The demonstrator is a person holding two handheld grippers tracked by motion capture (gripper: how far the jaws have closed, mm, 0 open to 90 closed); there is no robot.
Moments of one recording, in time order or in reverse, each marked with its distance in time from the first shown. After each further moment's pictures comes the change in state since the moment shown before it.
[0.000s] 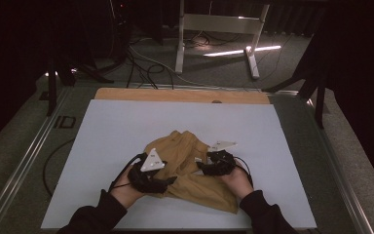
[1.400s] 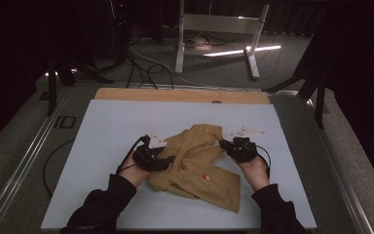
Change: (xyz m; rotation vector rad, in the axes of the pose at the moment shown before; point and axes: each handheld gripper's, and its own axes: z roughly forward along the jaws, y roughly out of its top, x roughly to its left) left arm 0.048 0.004 0.024 0.066 0.124 -0.105; right arm -0.046 0.014 -0.055 -0.131 -0.111 0.066
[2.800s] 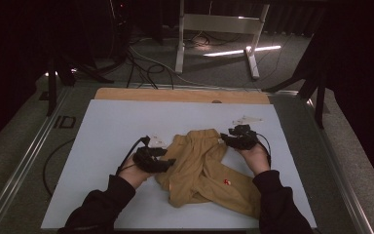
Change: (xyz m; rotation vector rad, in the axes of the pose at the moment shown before) left arm 0.011 0.005 0.008 0.027 -0.064 -0.060; right arm -0.039 0.016 0.031 0.065 -0.058 0.017
